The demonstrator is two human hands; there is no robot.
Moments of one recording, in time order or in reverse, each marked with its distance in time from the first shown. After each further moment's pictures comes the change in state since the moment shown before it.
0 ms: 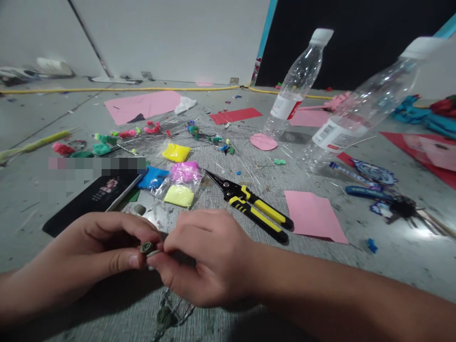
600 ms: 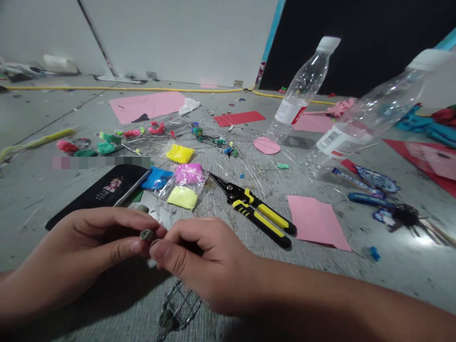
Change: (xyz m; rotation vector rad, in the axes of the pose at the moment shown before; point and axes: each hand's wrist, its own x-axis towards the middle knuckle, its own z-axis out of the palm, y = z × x) left_hand 0.000 0.002 0.000 0.107 0.145 0.119; right_hand 0.007 -0.012 0.000 0.515 -0.141 0.537
